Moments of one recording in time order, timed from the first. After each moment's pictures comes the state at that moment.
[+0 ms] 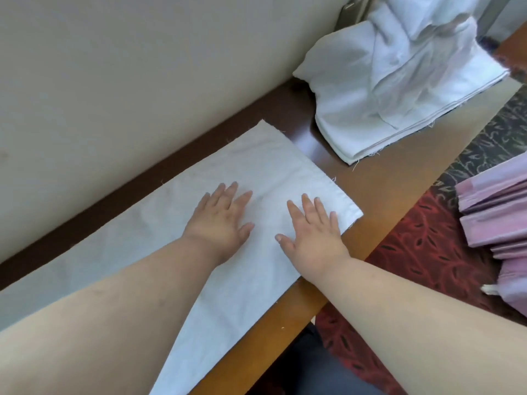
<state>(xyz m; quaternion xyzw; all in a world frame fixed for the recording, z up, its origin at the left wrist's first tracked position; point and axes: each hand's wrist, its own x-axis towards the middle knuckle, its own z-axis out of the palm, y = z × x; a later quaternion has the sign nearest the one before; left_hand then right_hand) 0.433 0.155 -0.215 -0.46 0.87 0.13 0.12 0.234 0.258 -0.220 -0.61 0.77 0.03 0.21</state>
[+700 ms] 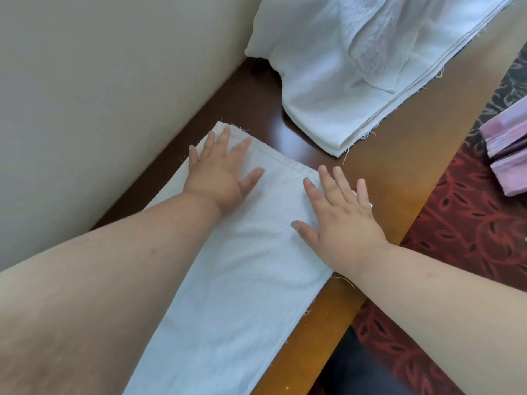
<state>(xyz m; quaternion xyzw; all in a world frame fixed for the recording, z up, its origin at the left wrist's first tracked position) 0.312 0.025 -0.238 -0.43 0.89 0.07 0.08 0.146 0.225 -0.241 -0.60 0.79 0.01 0.13</state>
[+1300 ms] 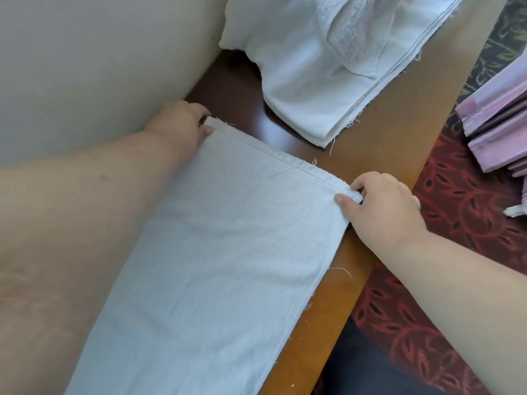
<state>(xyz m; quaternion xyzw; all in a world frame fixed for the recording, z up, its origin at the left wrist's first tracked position) 0.289 -0.074 -0.212 -0.44 0.89 0.12 0.08 0.107 0.243 -0.219 -0.36 0.91 -0.12 0.15</state>
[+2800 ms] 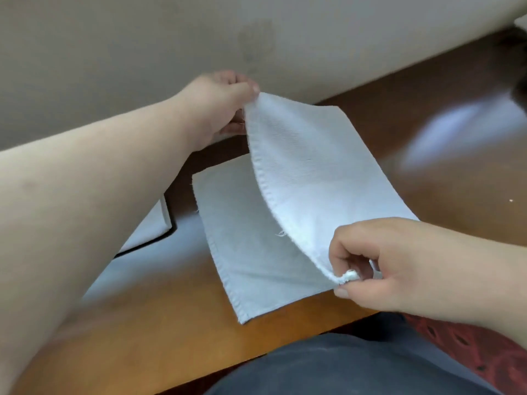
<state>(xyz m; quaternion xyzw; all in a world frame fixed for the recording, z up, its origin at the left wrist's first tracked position) 0.710 0.160 -0.051 -0.64 0.47 0.52 -0.31 0.444 0.323 -0.031 -0.80 0.40 0.01 0.45</state>
